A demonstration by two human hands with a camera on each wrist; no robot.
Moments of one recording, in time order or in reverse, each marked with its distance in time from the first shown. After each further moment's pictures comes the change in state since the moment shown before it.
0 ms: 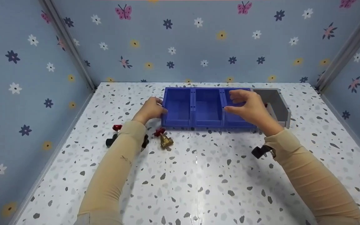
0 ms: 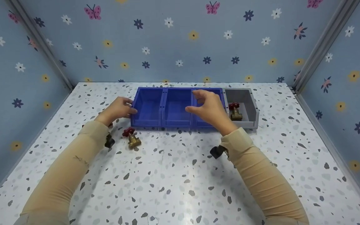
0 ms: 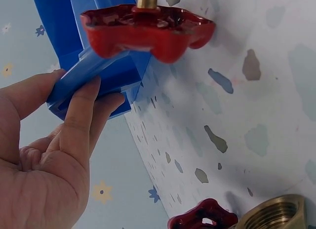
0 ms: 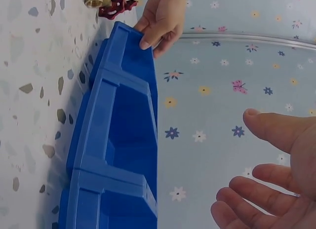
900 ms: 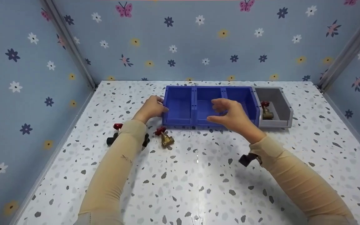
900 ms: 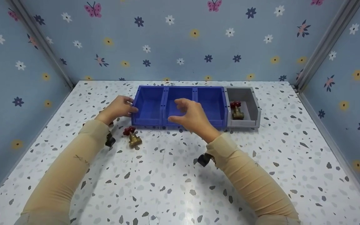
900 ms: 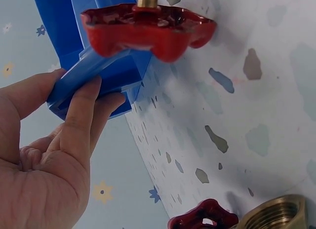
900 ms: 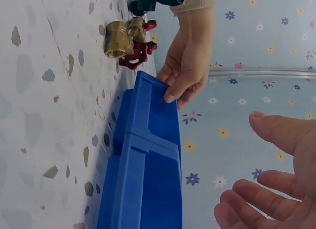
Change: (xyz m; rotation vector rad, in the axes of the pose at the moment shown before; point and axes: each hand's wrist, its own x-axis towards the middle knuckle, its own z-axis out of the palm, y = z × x) left_hand -0.001 -0.001 0.000 0.006 0.004 0.016; right_hand -0.003 -0.013 0.059 0.069 -0.071 -0.030
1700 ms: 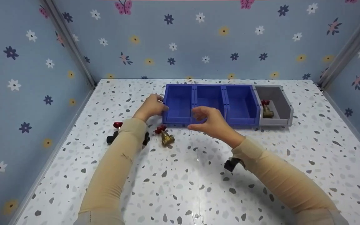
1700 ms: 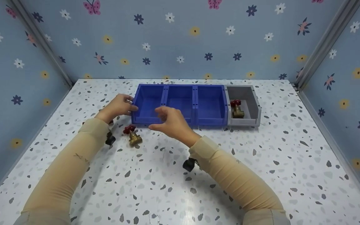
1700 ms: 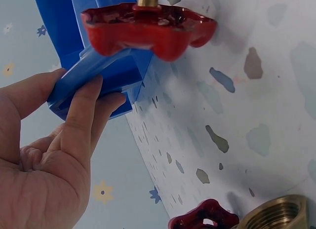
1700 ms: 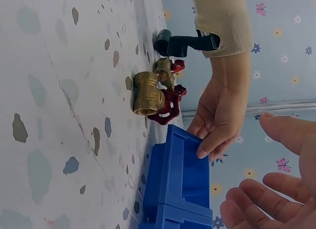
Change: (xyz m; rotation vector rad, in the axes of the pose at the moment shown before) left_hand 0.001 0.000 0.000 -0.007 -0.017 -0.011; right_hand 0.002 -0.018 0.057 0.089 -0.111 -0.042
